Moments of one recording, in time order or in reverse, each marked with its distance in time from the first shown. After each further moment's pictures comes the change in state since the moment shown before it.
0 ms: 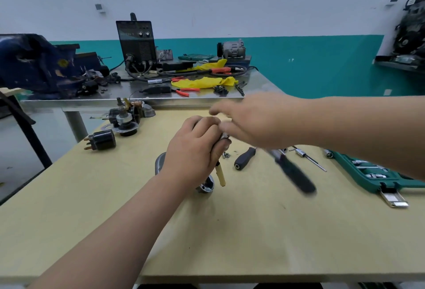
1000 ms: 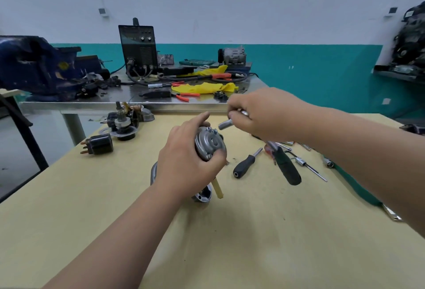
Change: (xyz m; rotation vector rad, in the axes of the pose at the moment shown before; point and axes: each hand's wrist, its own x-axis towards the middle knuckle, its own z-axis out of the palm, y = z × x) left_hand 0.001 0.006 -0.008 -0.272 -0.088 -0.532; right_hand 0.009 0.025 0.006 0.117 0.156 0.116
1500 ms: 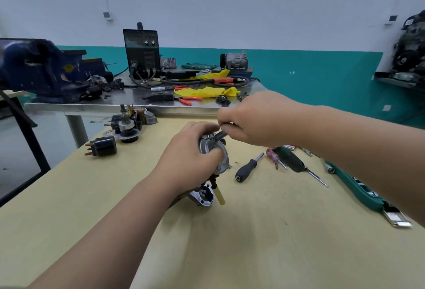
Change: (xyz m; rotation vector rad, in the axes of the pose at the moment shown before) left_hand 0.014 0.008 -0.021 -0.092 -0.261 -0.106; right_hand 0.013 -0.006 -0.001 -0.370 0.011 -0.306
